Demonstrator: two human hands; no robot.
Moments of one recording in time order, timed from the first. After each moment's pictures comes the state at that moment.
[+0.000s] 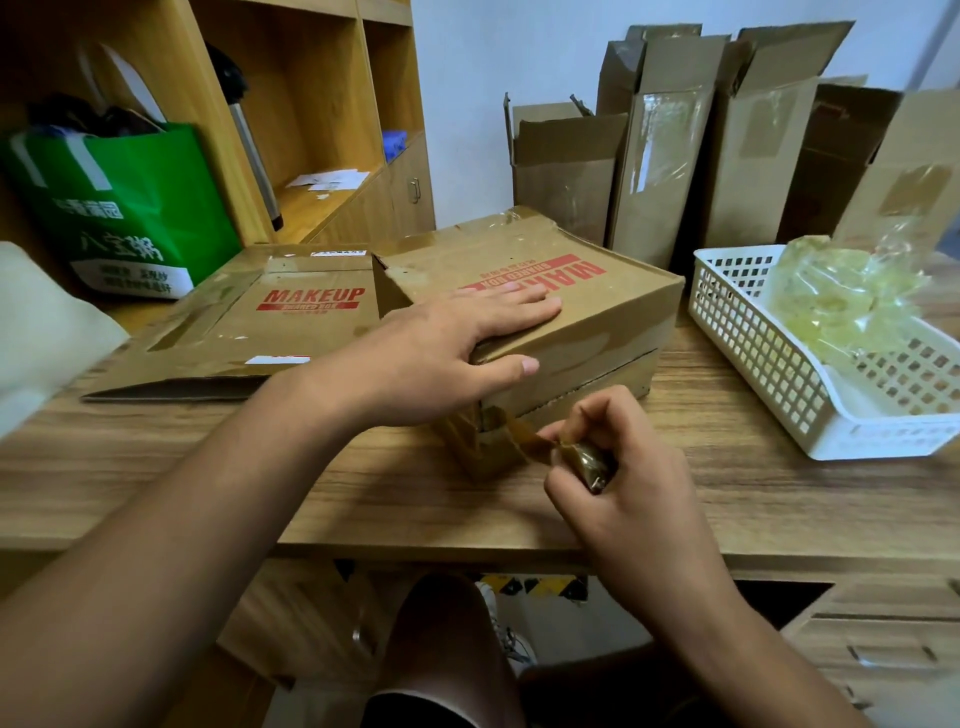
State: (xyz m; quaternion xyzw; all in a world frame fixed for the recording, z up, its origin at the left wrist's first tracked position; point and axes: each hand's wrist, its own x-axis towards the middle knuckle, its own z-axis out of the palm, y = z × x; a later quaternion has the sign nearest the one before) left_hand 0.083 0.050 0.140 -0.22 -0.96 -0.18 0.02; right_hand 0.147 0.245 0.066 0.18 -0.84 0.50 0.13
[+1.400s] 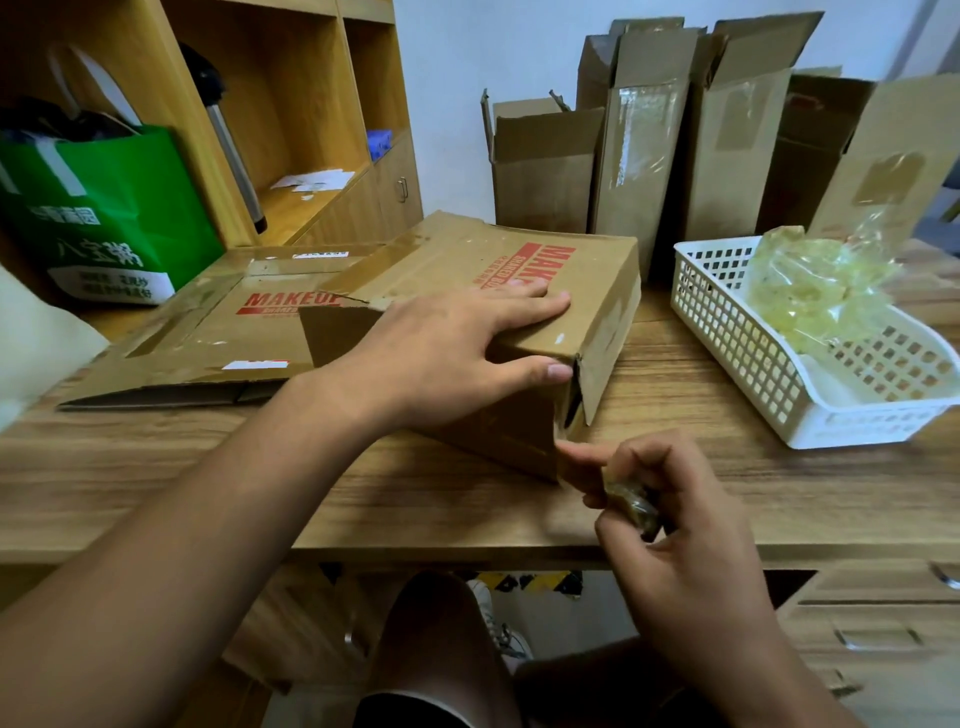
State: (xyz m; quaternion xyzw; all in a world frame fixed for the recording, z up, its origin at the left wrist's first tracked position) left_hand 0.090 0.082 0.151 -0.19 -0.98 -0.10 0.04; right_hand 0.165 0.279 0.044 0.21 -0.79 0.55 0.18
